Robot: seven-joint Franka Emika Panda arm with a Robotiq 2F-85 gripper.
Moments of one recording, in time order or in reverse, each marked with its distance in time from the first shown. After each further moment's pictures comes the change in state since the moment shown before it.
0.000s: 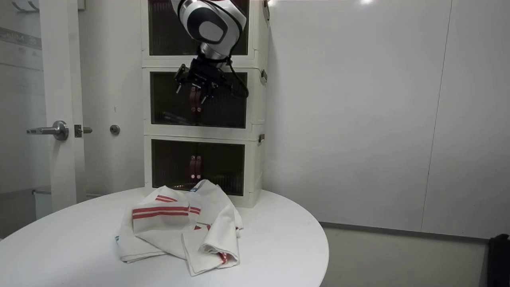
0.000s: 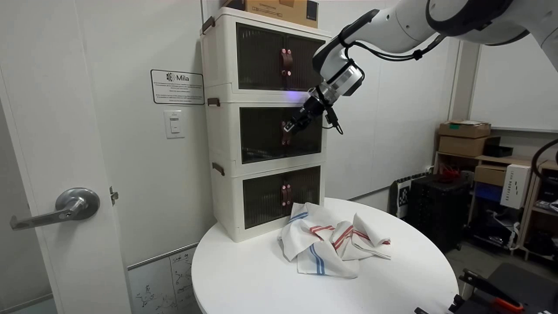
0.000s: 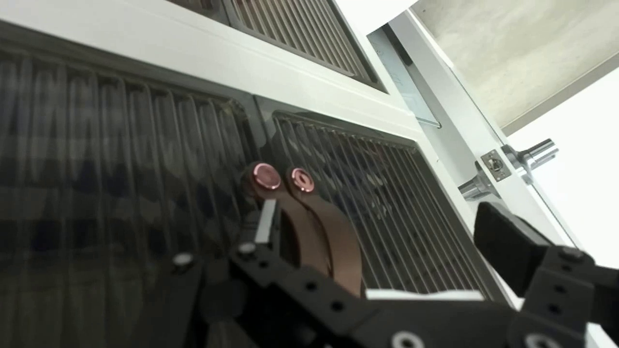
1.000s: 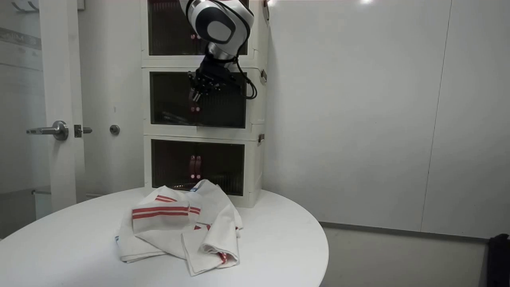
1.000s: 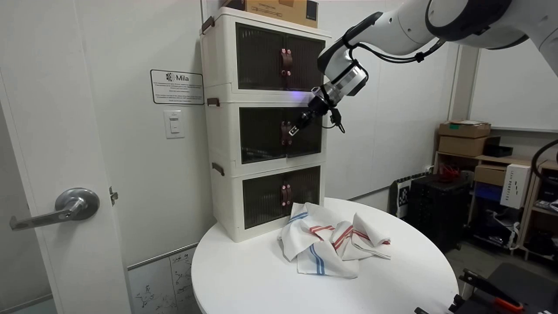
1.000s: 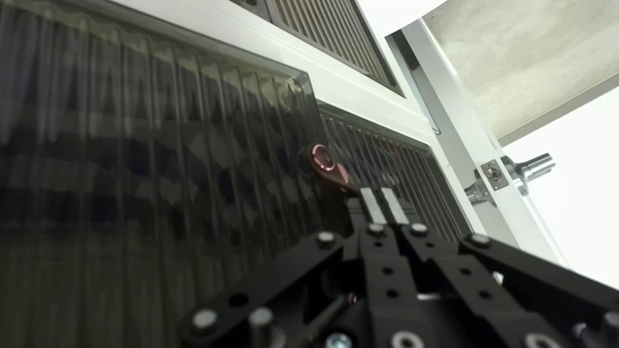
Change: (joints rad) arm -0.039 0.021 0.005 0.038 -0.002 -0.027 -0.097
